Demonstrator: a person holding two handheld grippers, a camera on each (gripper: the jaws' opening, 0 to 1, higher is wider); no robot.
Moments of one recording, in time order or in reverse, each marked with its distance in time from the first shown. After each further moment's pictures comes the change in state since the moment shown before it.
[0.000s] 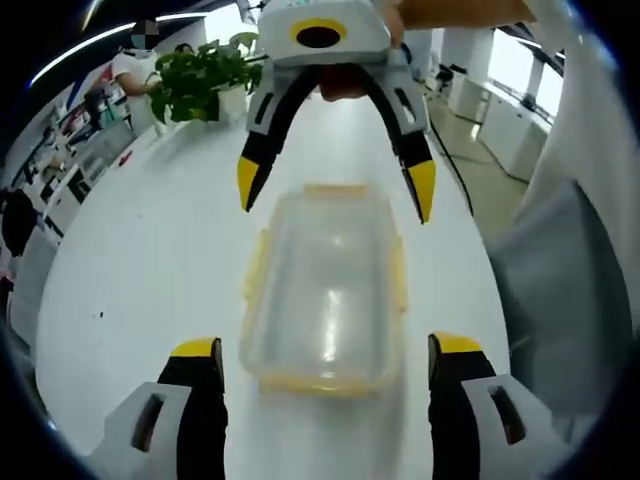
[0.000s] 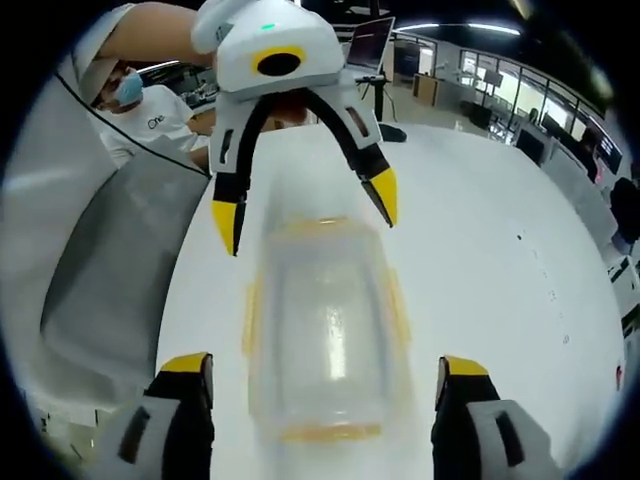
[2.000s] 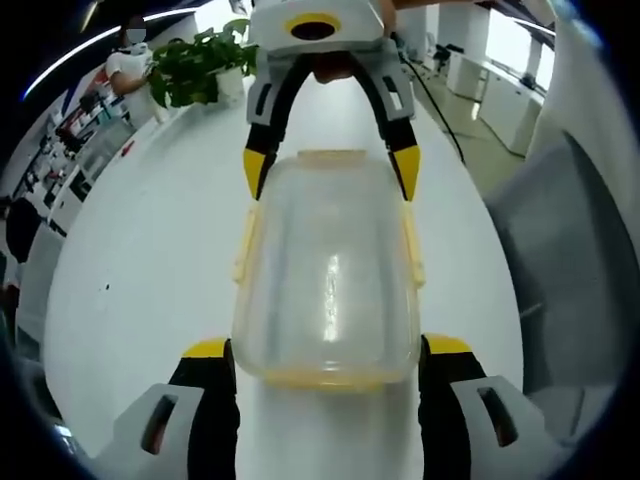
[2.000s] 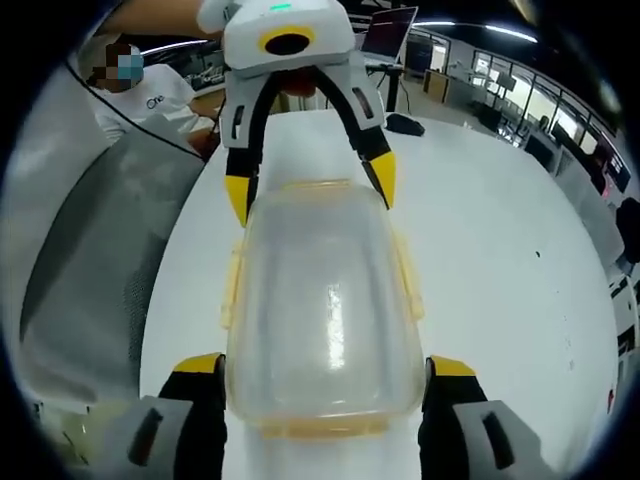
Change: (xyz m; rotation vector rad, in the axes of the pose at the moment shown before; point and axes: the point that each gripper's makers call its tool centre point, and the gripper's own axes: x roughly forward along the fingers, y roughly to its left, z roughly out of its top) left arm -0.024 -0.003 -0.060 0.038 0.064 0.035; right arm 0.044 0.010 0.030 -0.070 0.048 -0.012
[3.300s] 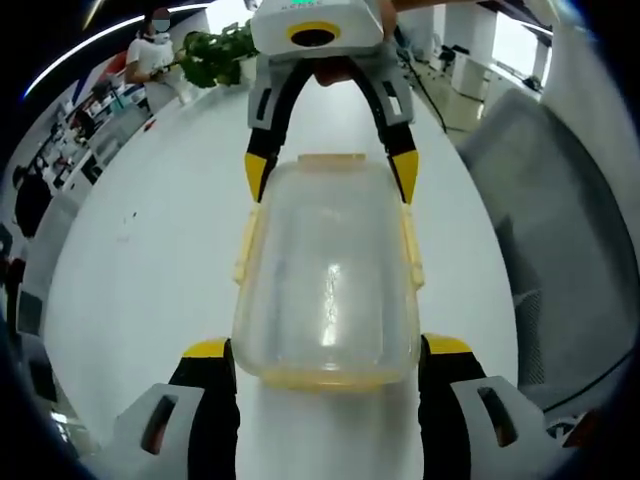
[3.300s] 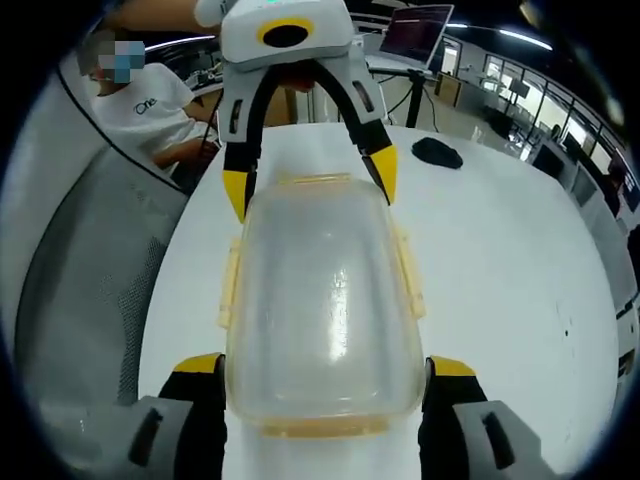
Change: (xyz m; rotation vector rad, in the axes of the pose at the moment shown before) left arm -0.064 0.007 -0.108 -0.027 0.005 0.021; right arm 0.070 0.001 0.104 -0.032 0.009 0.018
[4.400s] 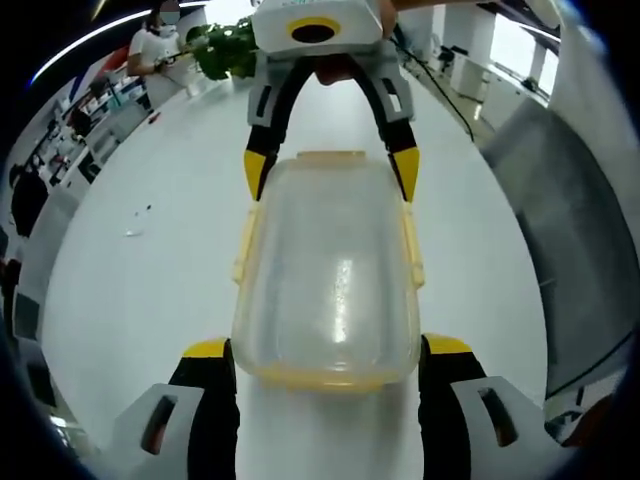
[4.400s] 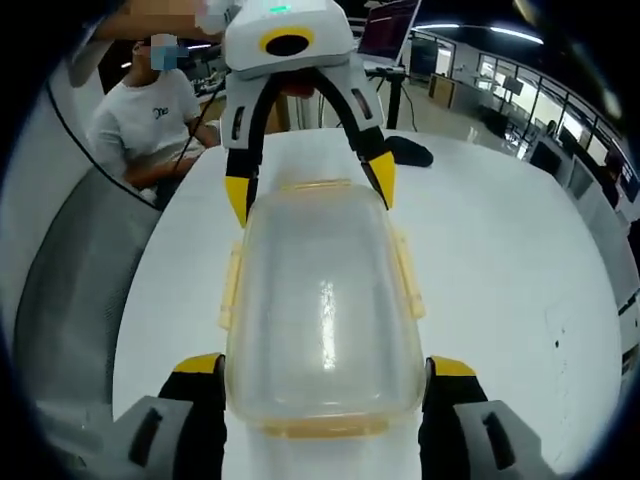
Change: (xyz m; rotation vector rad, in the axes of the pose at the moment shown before) left arm 0.010 0.069 0.001 0.006 0.008 -0.029; right arm -0.001 -0.069 0.002 0.024 -0.030 0.012
